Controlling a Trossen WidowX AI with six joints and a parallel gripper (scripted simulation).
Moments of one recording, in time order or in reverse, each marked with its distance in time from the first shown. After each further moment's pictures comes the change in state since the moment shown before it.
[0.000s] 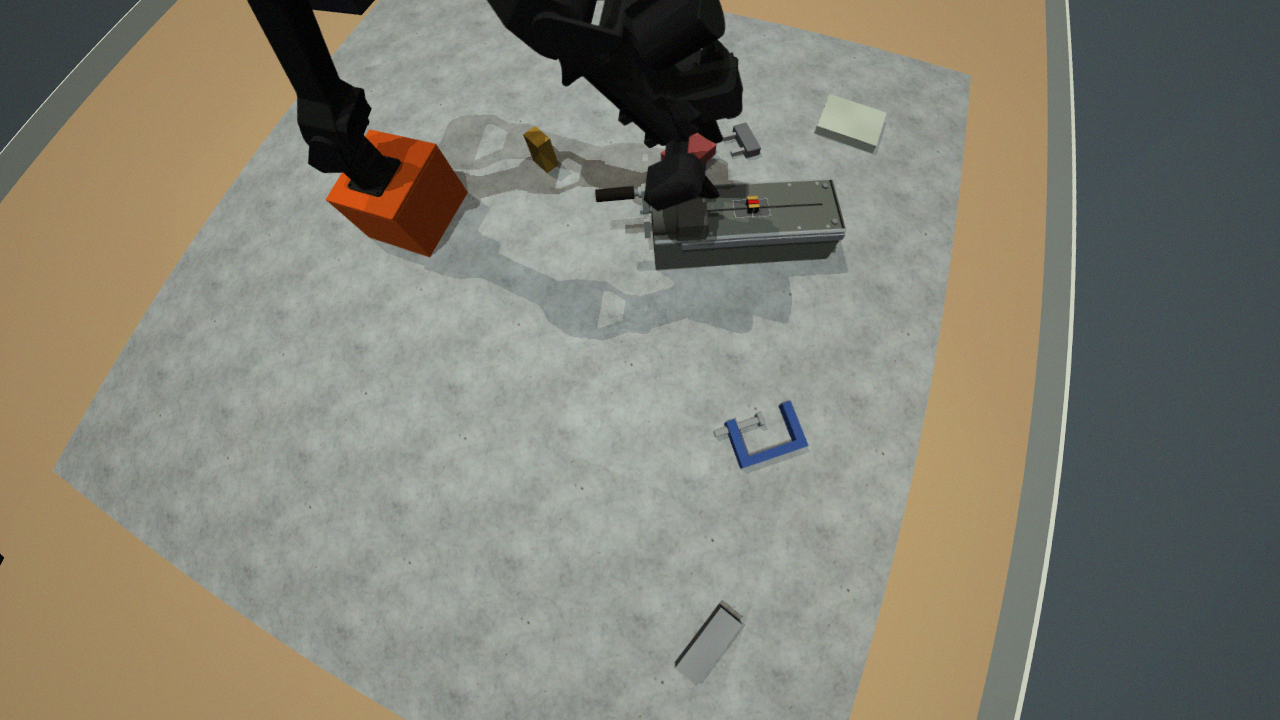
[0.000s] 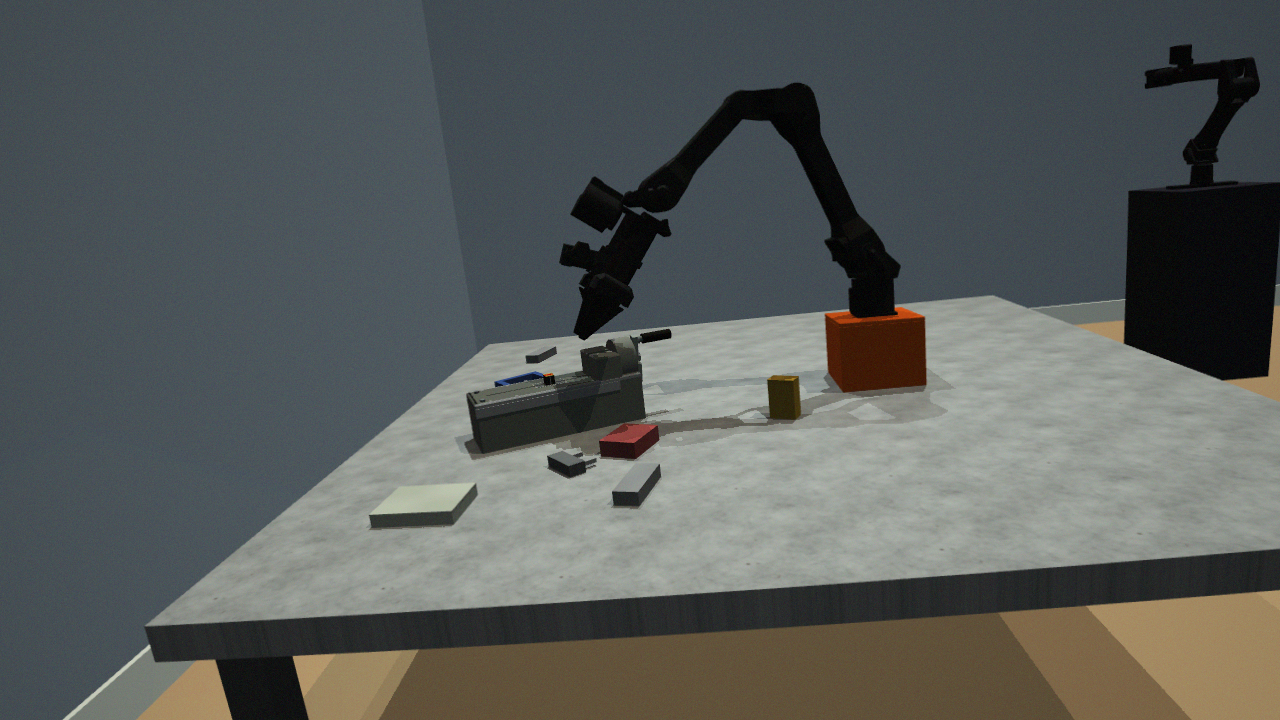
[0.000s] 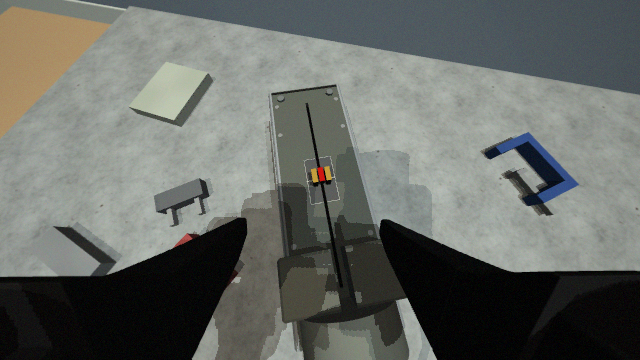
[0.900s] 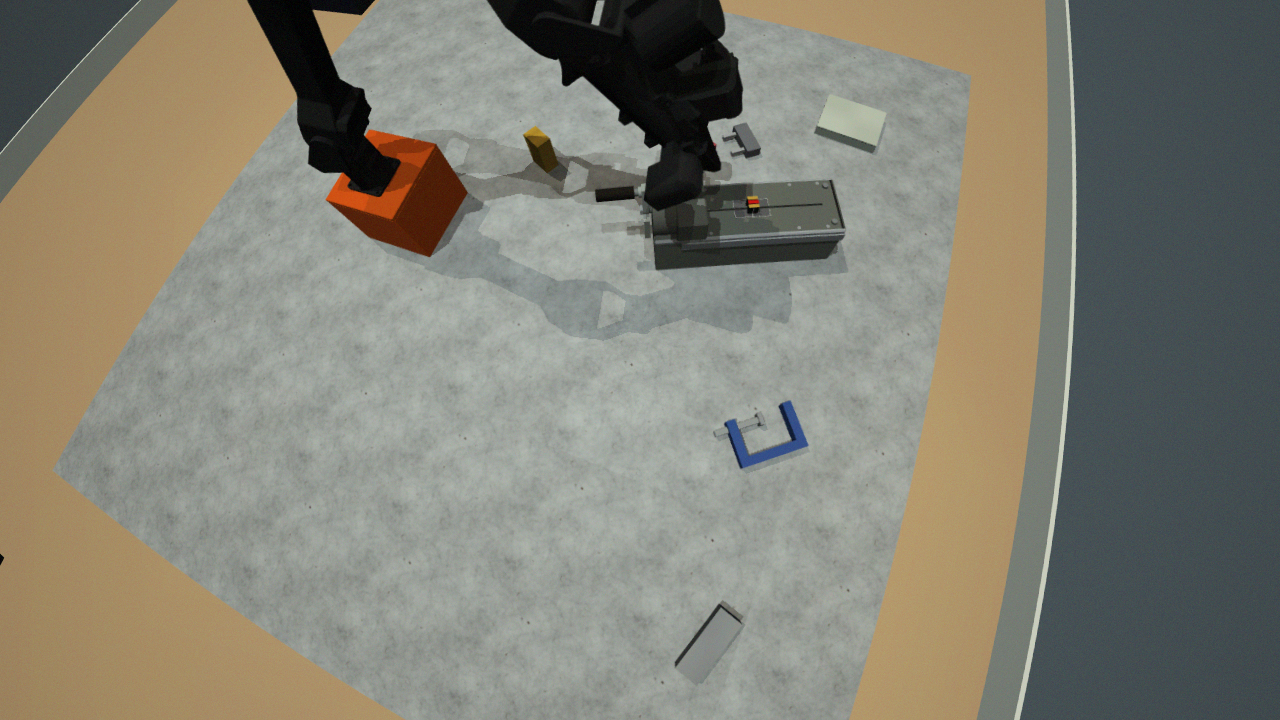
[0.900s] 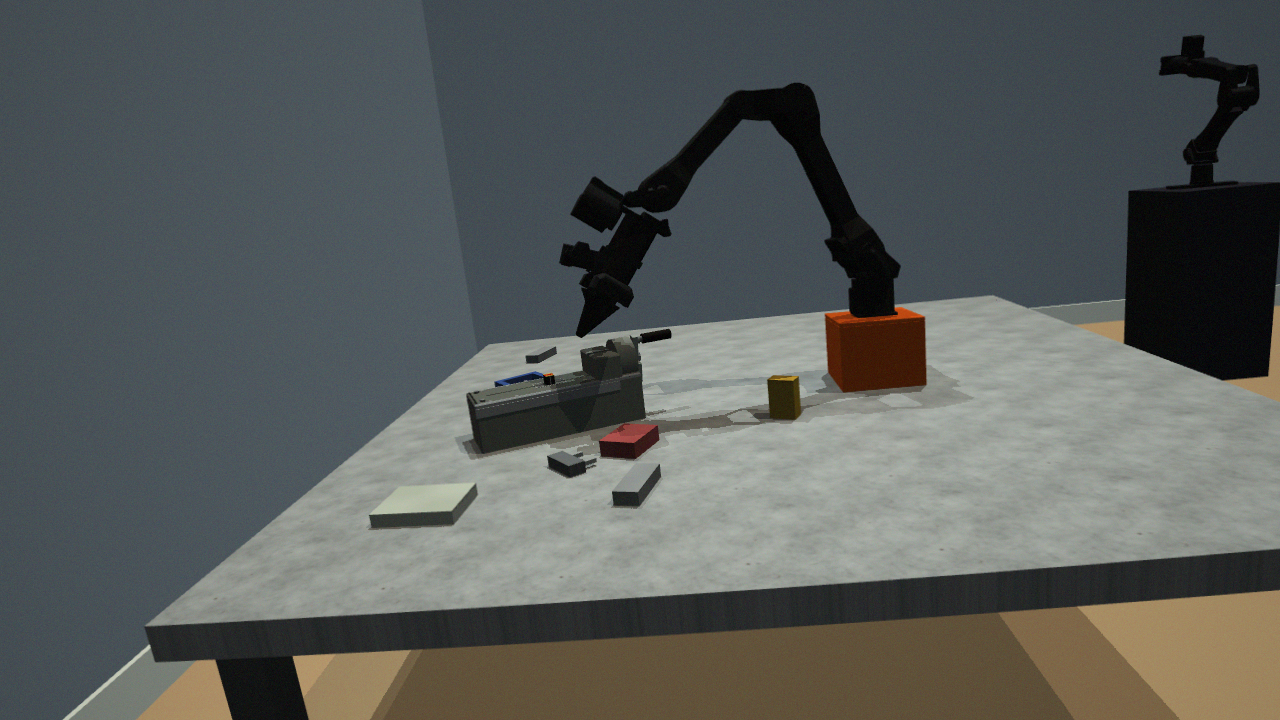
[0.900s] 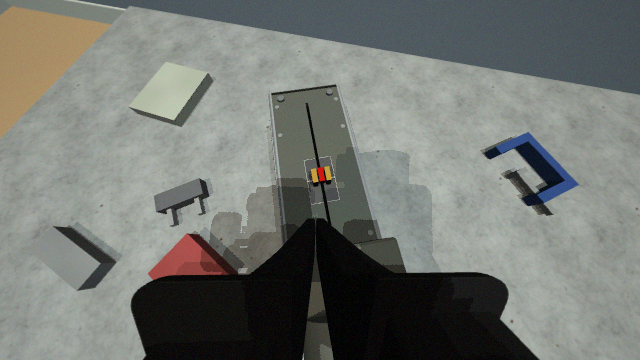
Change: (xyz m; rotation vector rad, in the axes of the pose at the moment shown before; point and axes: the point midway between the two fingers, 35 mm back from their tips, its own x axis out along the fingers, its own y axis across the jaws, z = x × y) arm 0.000 0.000 0.000 0.000 0.000 0.000
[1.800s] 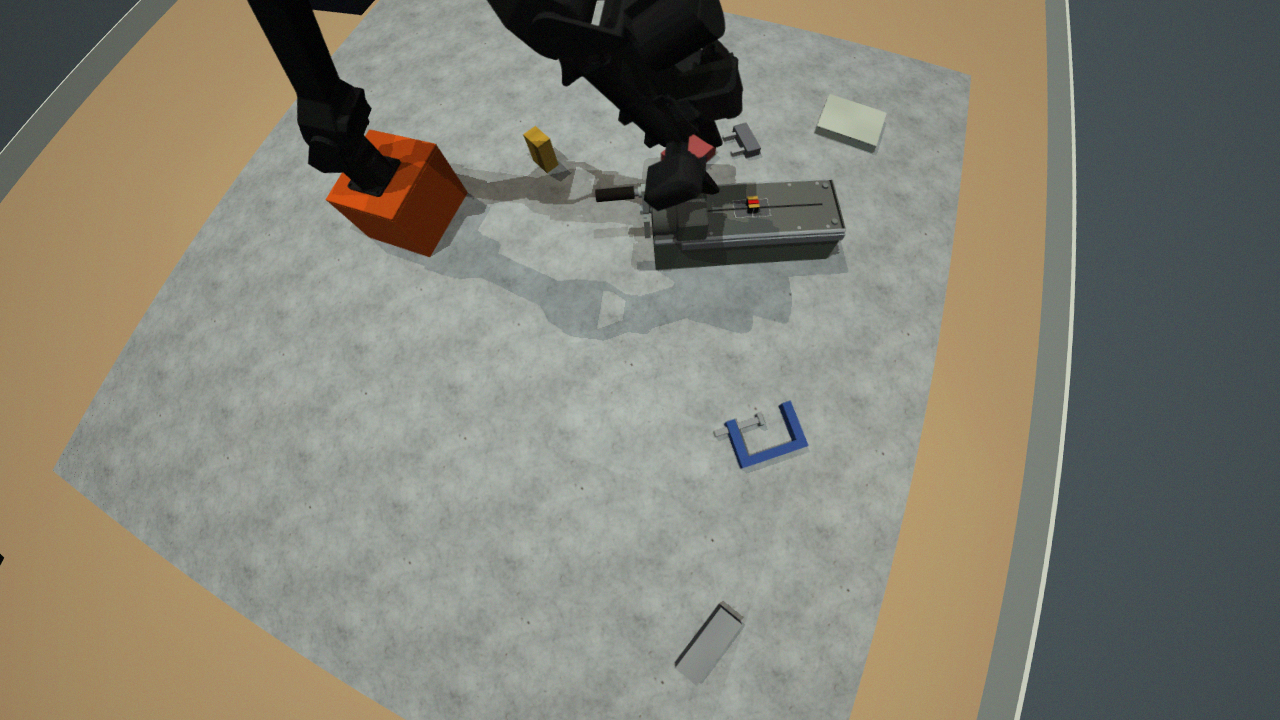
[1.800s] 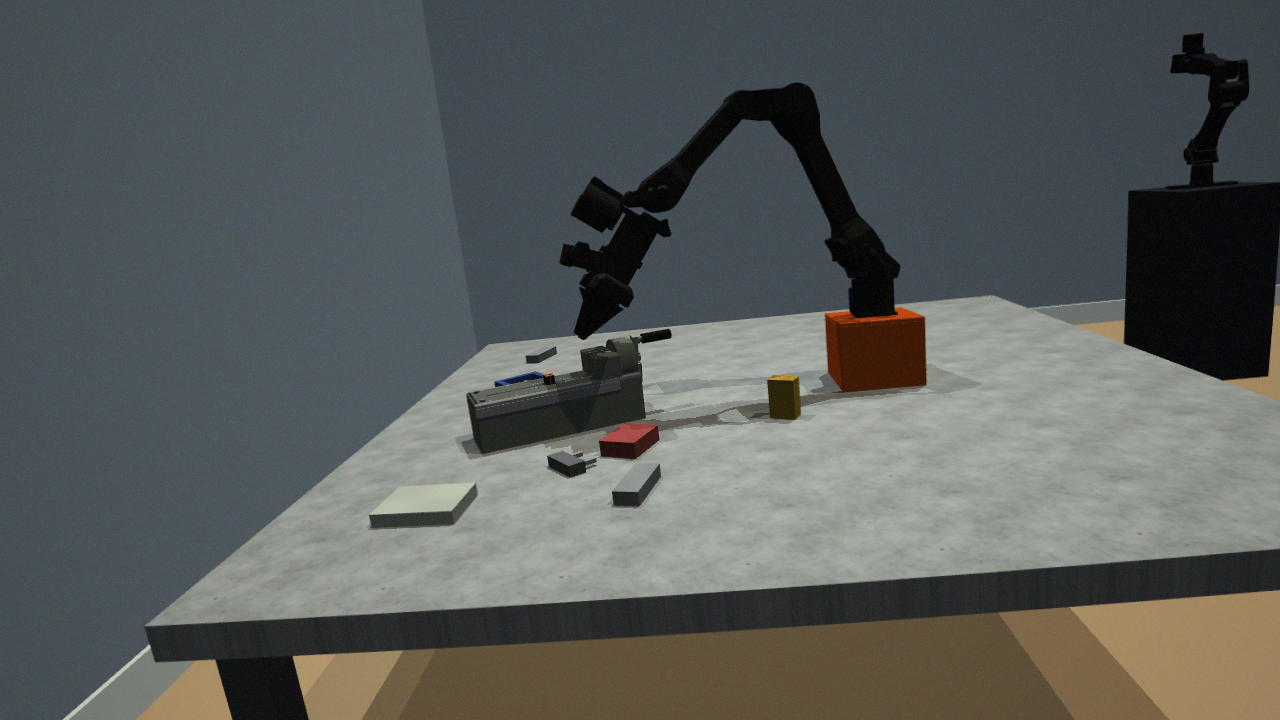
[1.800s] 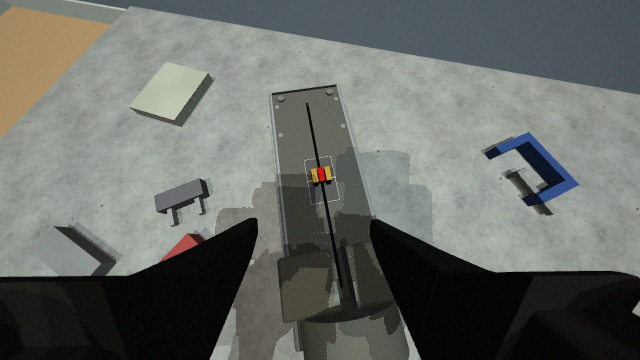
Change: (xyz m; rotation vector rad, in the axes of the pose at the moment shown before) arm 0.000 0.000 0.000 0.000 0.000 0.001
